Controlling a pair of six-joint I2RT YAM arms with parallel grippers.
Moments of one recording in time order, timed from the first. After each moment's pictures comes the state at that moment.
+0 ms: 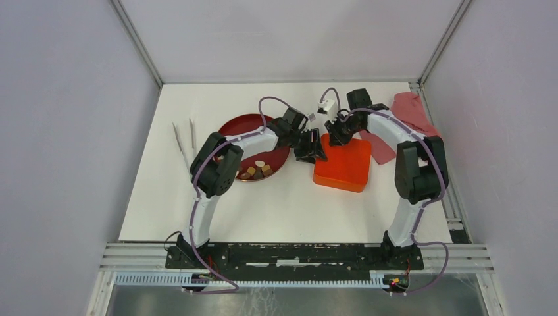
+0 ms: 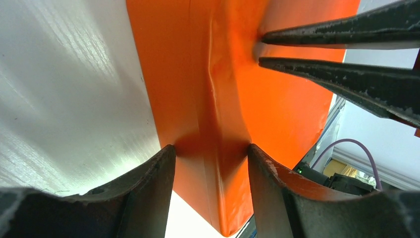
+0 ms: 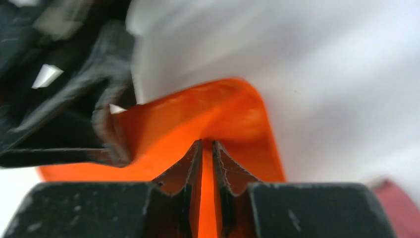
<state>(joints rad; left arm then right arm) -0.68 2.19 1.55 -0.23 0.53 -0.67 0.22 1.87 1.36 -0.62 -0.53 -0.63</state>
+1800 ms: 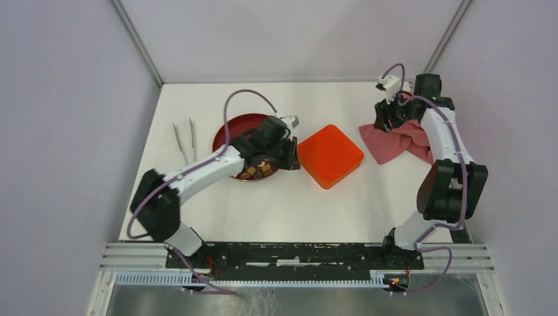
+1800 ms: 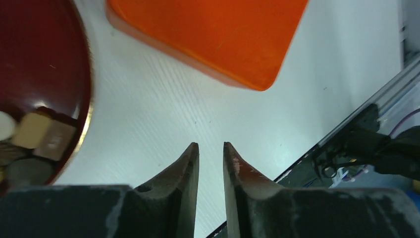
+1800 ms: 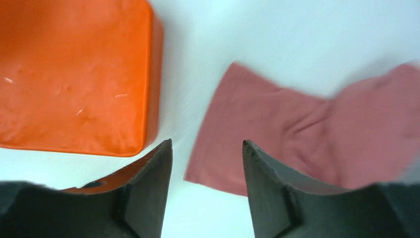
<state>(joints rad) -0.77 1.66 1.19 -0.43 0.21 -0.51 -0.16 1.70 1.42 -0.74 -0.57 -0.69</state>
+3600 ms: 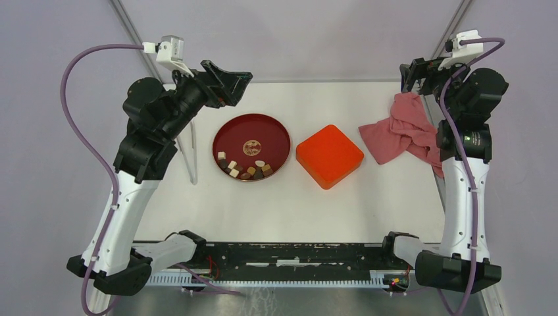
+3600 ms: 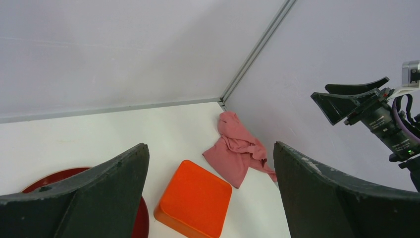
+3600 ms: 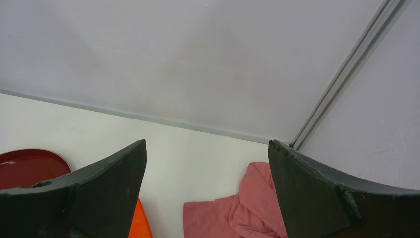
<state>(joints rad) -0.45 1.11 1.61 -0.39 0.11 -0.46 -0.17 1.14 1.44 -0.23 -0.31 -0.08</state>
